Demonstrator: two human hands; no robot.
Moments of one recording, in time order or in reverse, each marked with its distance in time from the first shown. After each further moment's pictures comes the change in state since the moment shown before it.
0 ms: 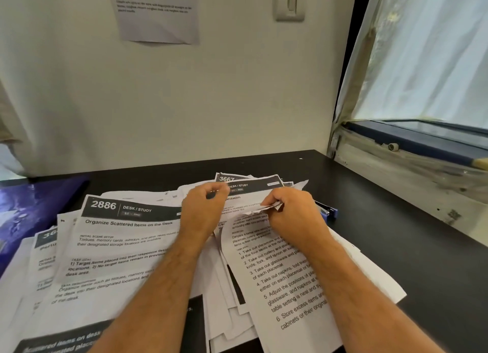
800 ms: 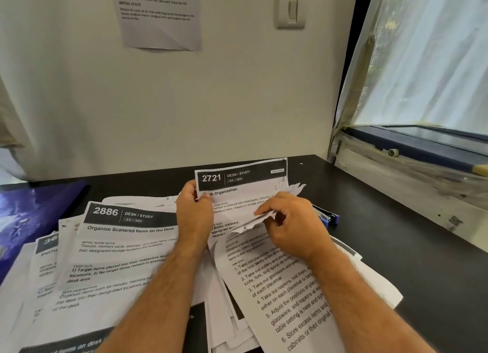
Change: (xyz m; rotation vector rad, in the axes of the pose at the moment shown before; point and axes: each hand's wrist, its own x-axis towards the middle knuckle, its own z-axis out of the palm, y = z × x) left_hand 0.004 -0.001 -0.002 -0.392 0.176 -0.097; right_hand -0.016 -0.004 -0.004 0.084 0.054 -0.252
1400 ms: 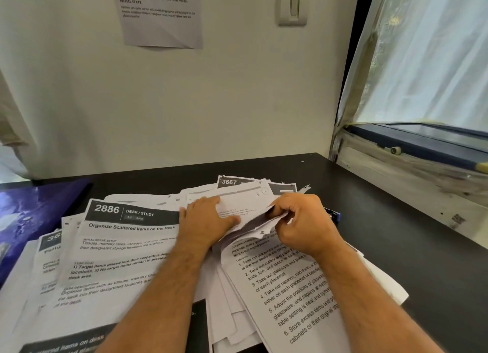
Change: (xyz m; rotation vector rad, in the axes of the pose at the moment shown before) left_hand 0.014 -0.016 -0.002 1.118 -0.310 0.088; right_hand 0.002 0.017 -0.005 -0.019 -0.028 0.014
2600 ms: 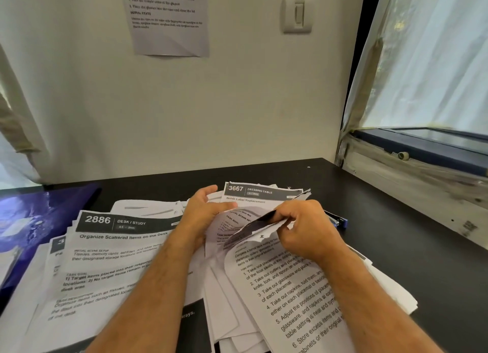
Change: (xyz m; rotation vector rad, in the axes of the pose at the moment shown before) left_hand 0.003 -0.003 -0.024 -1.188 -0.136 -0.206; right_hand 0.003 -0.009 0.001 -0.007 -0.065 0.035
